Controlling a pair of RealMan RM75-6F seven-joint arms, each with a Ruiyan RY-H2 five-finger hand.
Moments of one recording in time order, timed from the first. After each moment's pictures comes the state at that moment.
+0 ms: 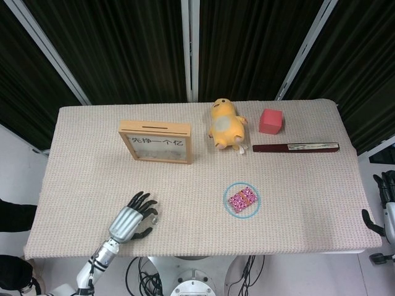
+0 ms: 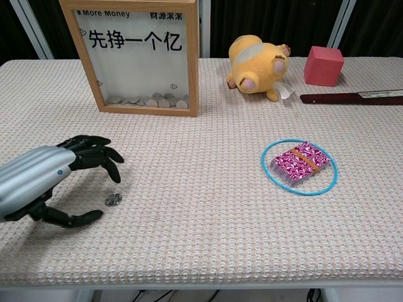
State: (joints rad) left arm -0.36 -1.77 0.10 -1.19 1.68 1.33 -0.02; right arm 0.02 -1.03 0.09 -1.61 -1.38 1.46 0.03
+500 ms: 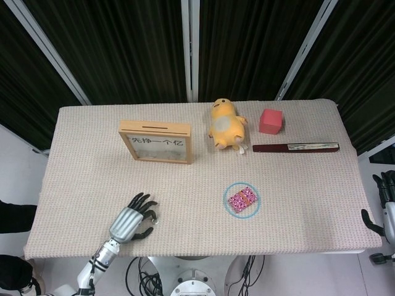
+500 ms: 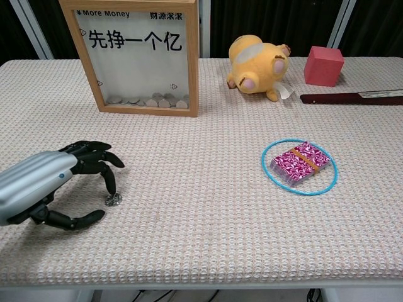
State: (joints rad) left arm -0.36 -1.77 0.10 -1.20 1.66 1.30 -0.03; right arm 0.02 -1.04 0.10 -1.61 -1.38 1.46 0.03
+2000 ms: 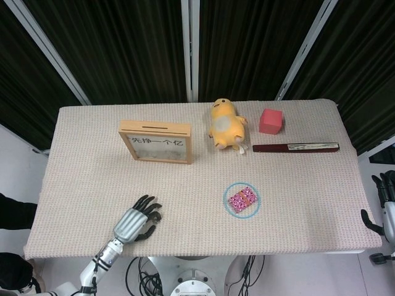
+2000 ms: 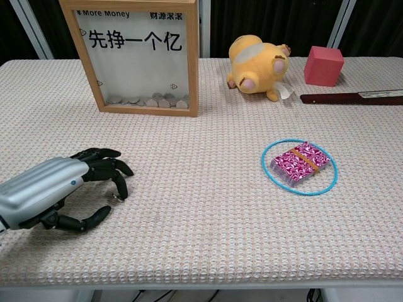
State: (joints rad) left arm -0.38 -1.78 0.10 -1.18 1.67 1.25 -0.03; right arm 0.03 -1.05 0.09 -1.57 -1.37 1.42 0.06
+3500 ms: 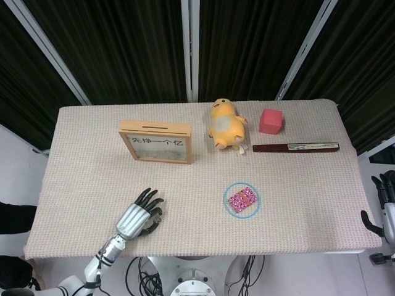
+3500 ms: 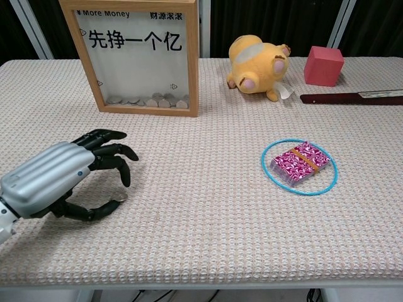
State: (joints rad) left arm -0.39 -1.90 0.09 -0.94 1.75 1.40 -0.06; right arm 0.03 -1.04 0.09 -1.58 -1.37 1.43 0.05
